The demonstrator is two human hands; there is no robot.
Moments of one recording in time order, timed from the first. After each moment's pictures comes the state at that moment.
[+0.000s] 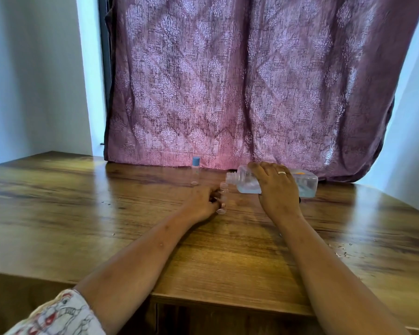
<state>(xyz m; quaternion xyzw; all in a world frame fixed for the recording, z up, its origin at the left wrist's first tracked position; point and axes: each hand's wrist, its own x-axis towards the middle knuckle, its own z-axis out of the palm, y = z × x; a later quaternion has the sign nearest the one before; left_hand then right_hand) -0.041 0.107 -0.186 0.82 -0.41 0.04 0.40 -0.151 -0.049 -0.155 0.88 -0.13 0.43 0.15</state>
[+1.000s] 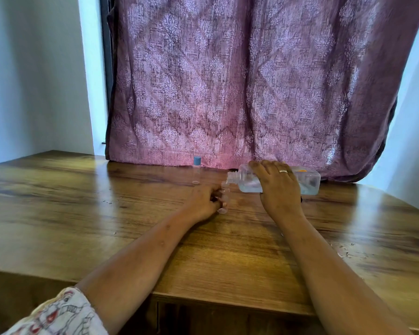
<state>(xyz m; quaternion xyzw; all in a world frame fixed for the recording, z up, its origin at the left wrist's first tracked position) -0.043 0.108 -0.185 0.82 -0.42 0.06 0.40 -0.152 -0.048 -0.154 0.88 -0.12 0.43 0.16</state>
